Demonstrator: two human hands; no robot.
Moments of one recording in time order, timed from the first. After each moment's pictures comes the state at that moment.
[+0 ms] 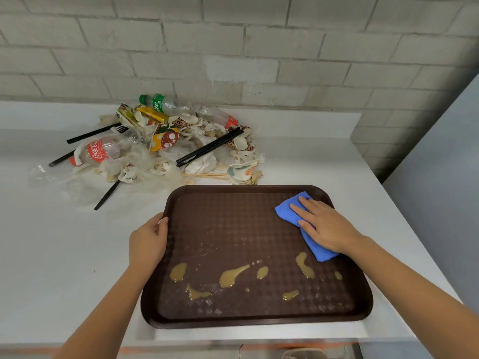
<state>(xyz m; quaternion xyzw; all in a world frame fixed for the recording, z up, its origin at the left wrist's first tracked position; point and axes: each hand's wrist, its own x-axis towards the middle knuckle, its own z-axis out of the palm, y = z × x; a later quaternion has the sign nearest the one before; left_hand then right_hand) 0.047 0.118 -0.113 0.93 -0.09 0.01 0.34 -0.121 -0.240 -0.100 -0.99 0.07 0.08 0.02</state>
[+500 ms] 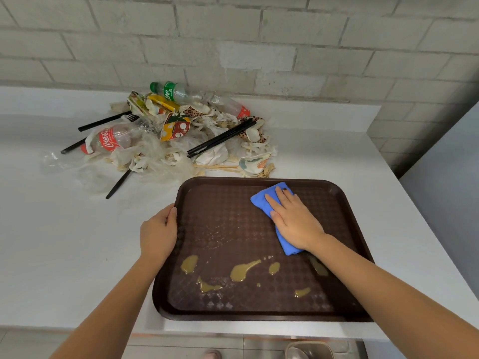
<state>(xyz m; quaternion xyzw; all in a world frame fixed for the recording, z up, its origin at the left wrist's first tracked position) 0.049 0.118 -0.118 0.93 -0.08 0.00 0.36 -0.062 -0.163 -0.115 -0.99 0.08 0.06 0.06</state>
